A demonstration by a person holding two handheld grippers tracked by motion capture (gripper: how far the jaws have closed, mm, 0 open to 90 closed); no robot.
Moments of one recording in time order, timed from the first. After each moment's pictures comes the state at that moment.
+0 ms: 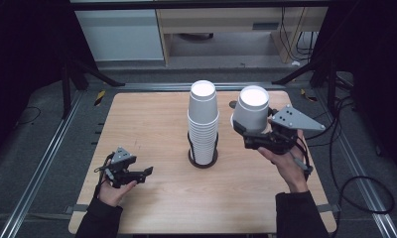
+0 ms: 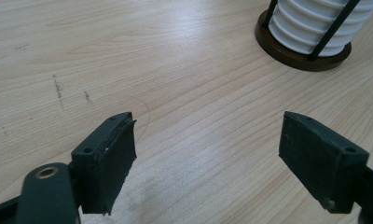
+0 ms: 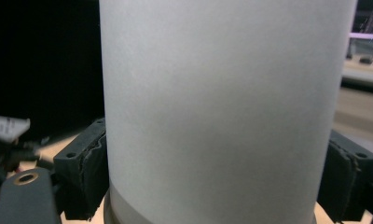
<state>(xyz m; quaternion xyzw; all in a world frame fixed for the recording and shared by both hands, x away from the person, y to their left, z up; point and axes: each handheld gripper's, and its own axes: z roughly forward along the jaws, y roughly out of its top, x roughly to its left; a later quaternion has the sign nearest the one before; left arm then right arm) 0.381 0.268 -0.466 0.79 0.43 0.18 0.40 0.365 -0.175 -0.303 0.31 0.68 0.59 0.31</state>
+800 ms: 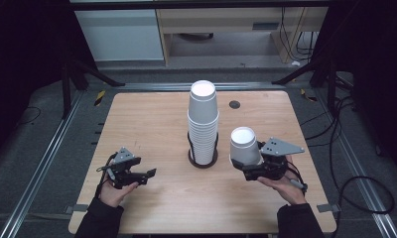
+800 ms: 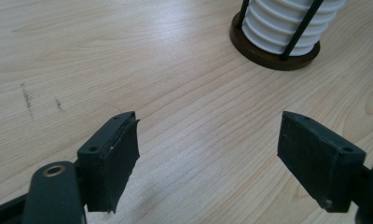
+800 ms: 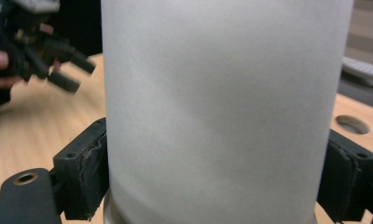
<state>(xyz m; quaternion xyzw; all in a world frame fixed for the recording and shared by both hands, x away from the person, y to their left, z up) 0.379 0.261 -0.462 0.80 0.40 0.16 0.41 0.364 -0.186 -0.400 0.28 0.77 0.54 0.21</state>
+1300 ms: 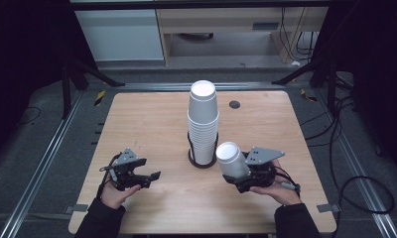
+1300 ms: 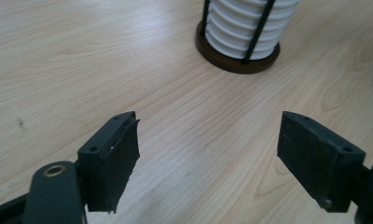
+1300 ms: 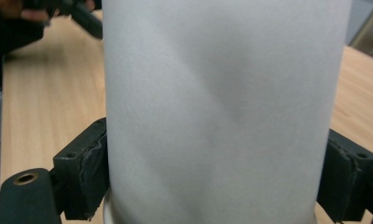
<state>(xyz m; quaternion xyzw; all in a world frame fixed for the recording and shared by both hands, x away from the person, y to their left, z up) 0.370 0.247 -0.451 0.82 0.37 0.13 0.43 0.361 -0.162 -0.422 0.22 0.83 0.48 0.16</state>
